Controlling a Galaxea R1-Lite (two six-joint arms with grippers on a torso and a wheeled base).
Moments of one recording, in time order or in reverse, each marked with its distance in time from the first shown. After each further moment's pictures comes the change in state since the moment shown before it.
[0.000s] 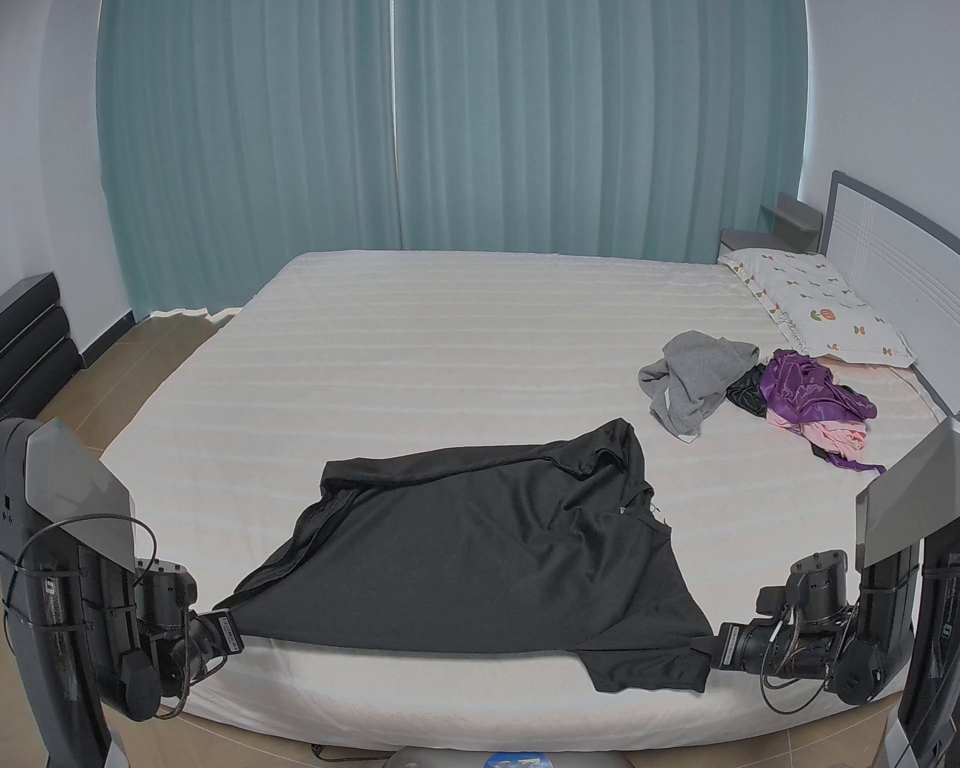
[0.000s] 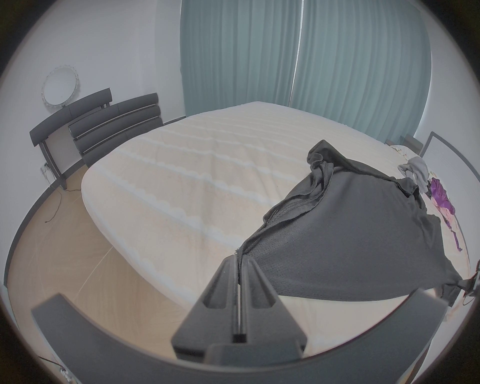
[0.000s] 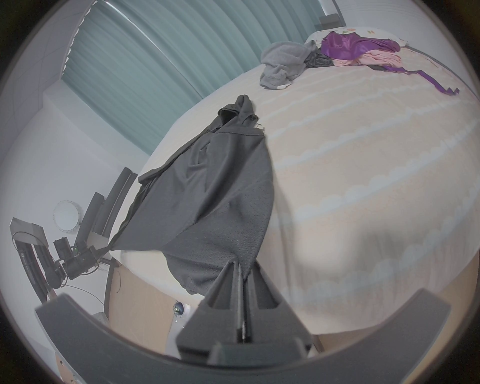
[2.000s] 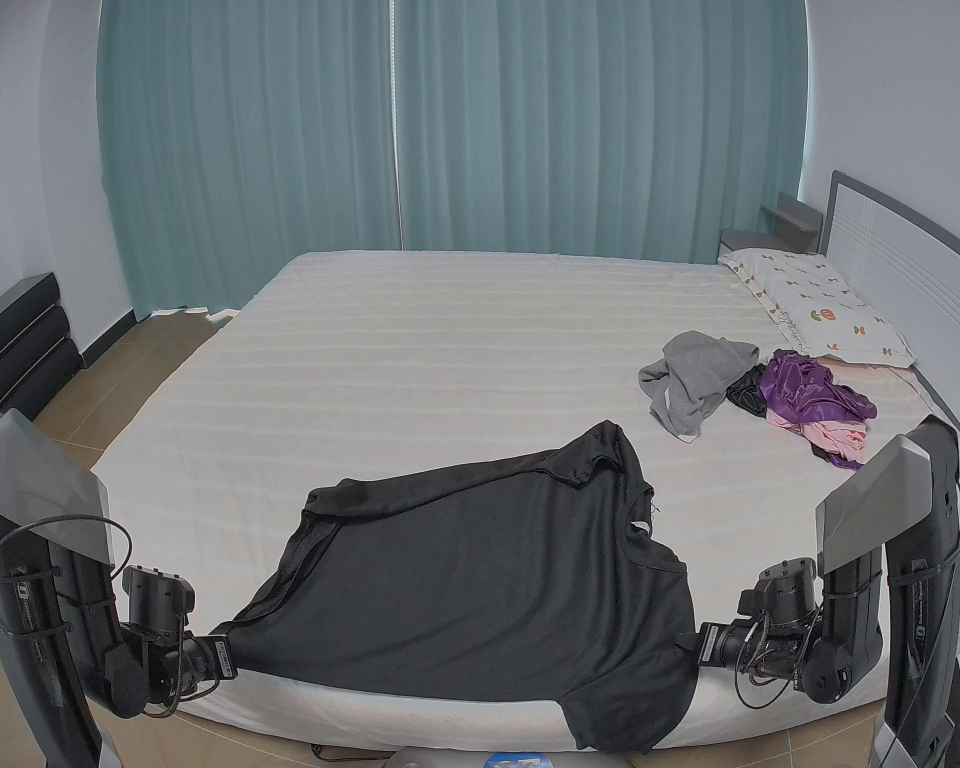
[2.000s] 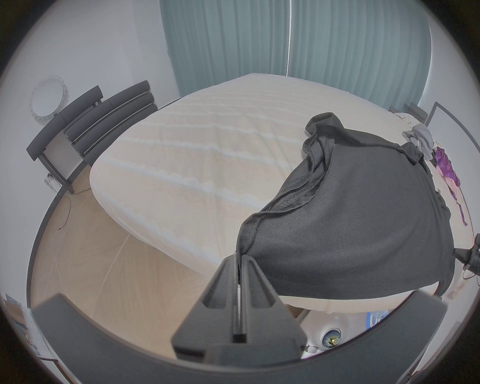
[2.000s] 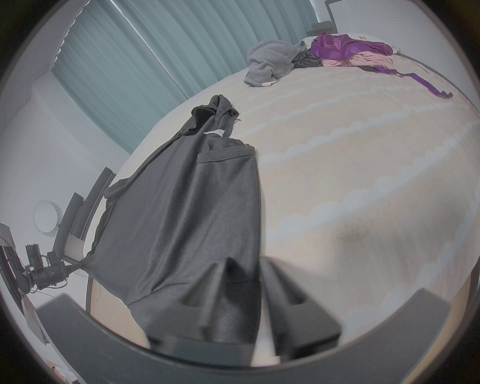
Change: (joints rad) left arm 0.002 -0.125 0.000 0.300 -0.014 0.061; right arm 0.018 0.150 -0.120 0.000 -0.129 -0.007
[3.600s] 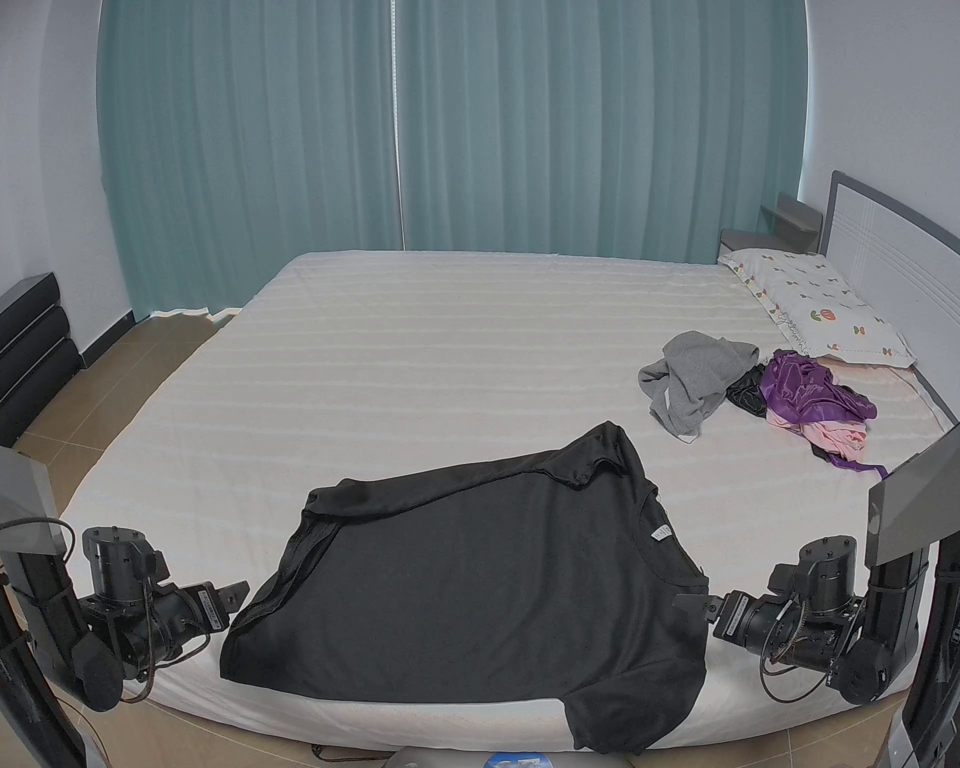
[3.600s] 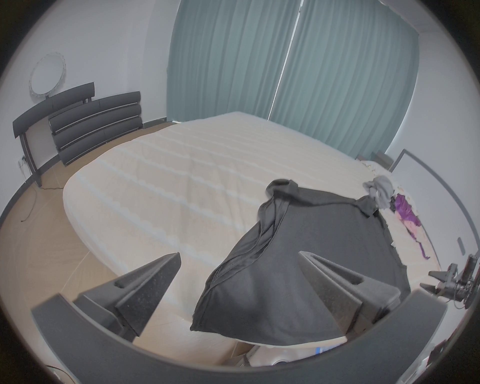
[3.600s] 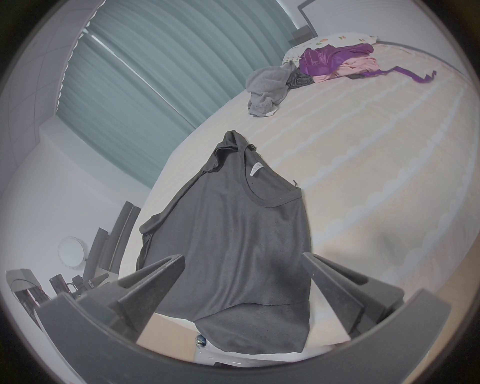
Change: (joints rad) left arm 0.019 -0.214 -0.016 -0.046 -0.170 -0.074; right arm 0.017 -0.220 0.114 -0.058 0.019 0.191
